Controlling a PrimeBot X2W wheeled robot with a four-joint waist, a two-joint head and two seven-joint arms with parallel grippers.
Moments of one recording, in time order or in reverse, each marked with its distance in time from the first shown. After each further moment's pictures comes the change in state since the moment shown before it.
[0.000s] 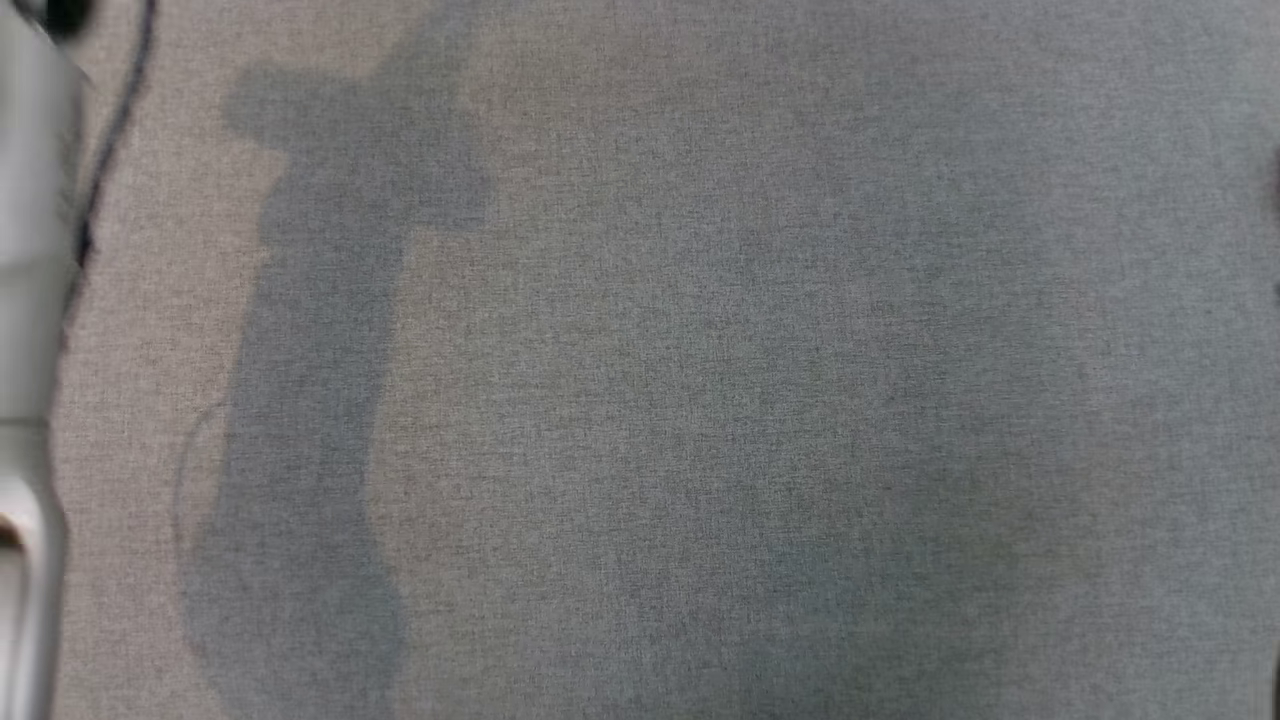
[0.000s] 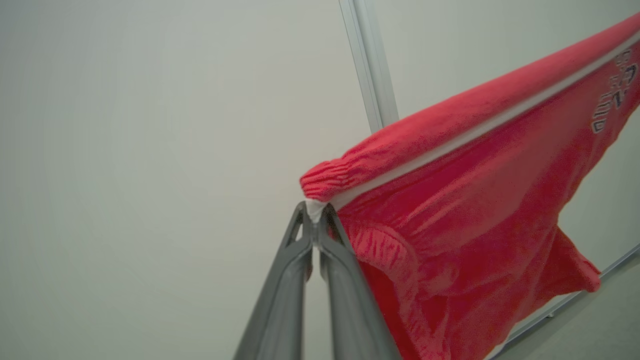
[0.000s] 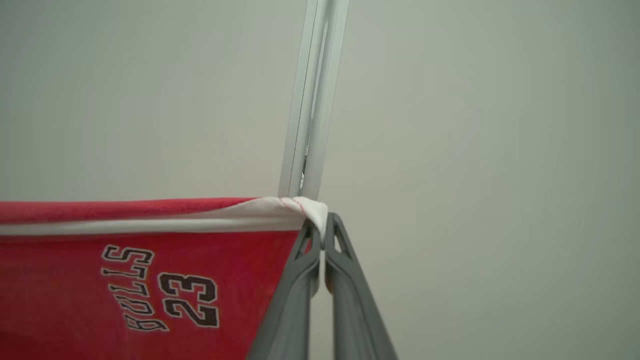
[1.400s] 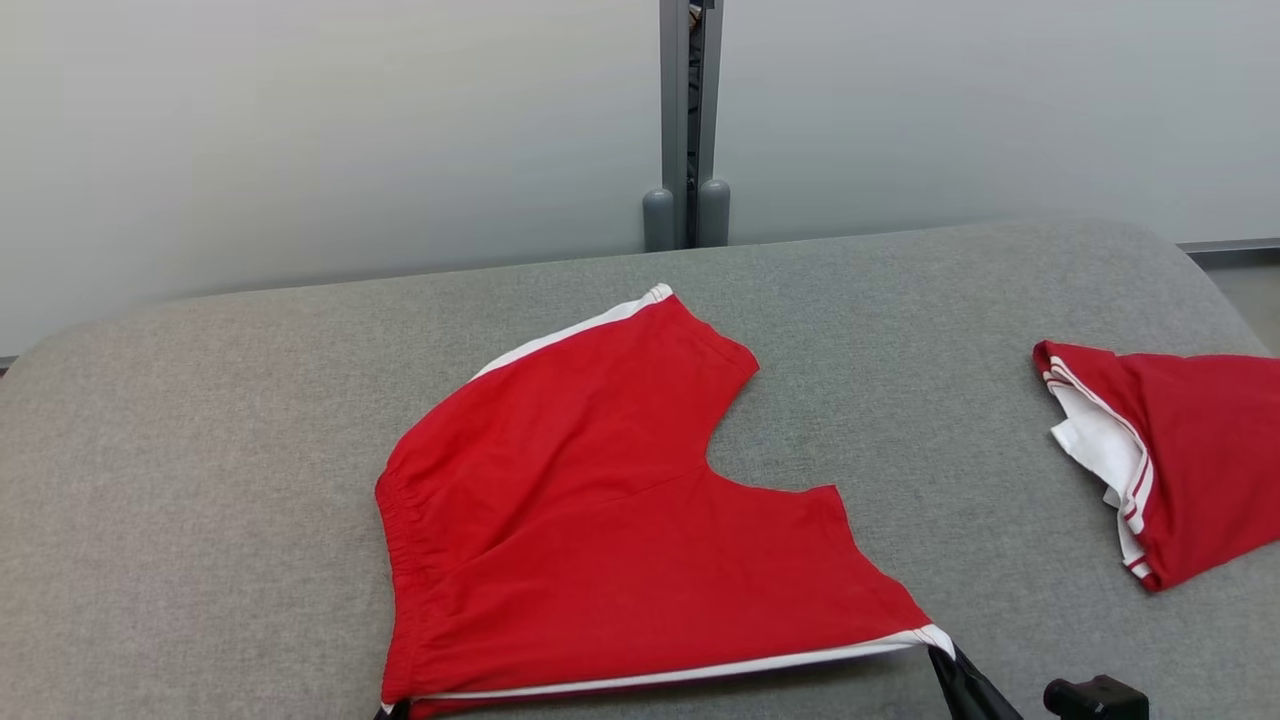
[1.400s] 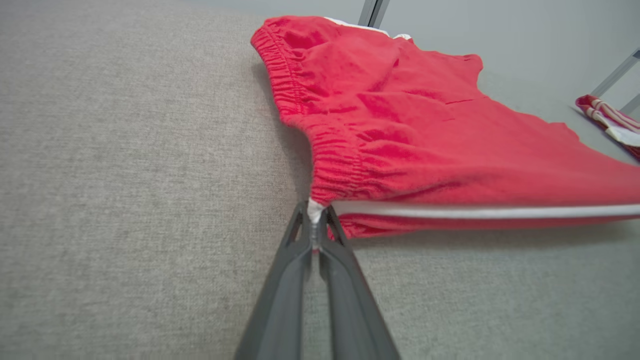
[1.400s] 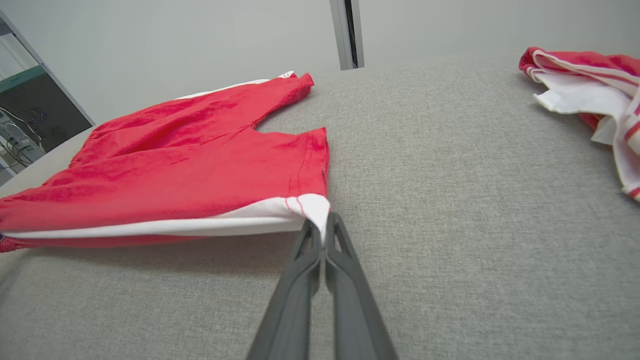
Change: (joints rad) left arm 1.465 -0.212 0.247 -0.115 -0.049 -0.003 -0.007; right arm 1.467 0.112 0.231 -0.162 0.235 -0.003 0.000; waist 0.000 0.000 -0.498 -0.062
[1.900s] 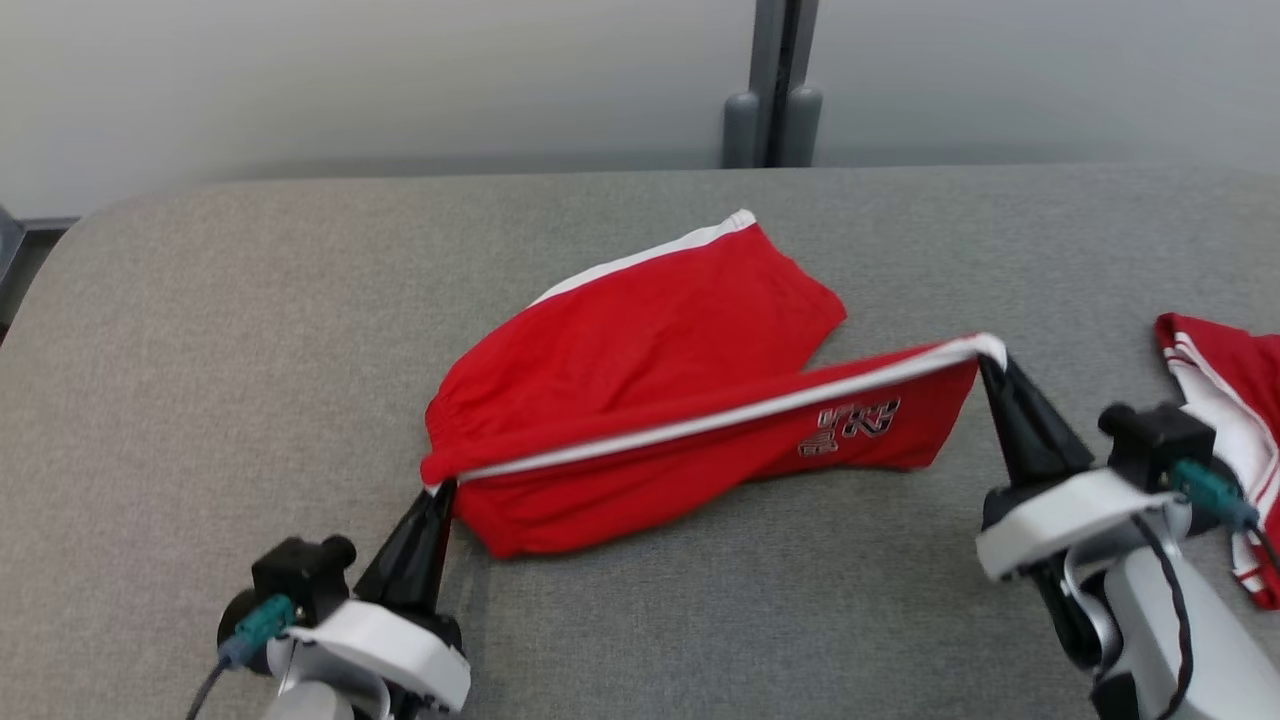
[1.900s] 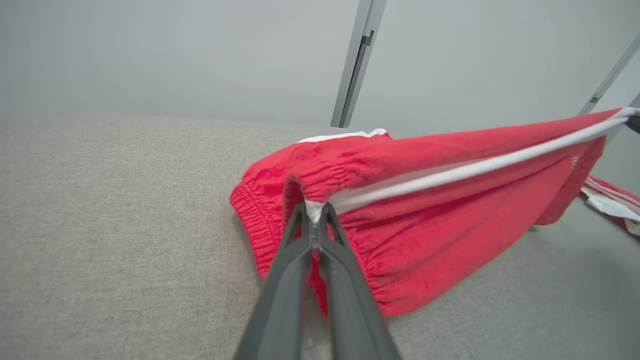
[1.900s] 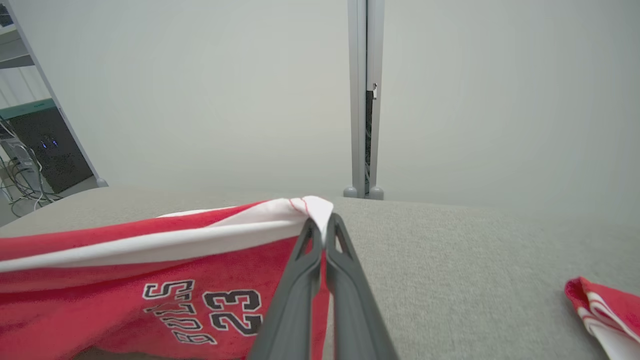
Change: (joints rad) left arm -0.232 0.033 -0.122 -0.124 -0.022 0.000 0.000; right arm -0.384 -0.036 -0.077 0.036 -0.053 -0.003 0.000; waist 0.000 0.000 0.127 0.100
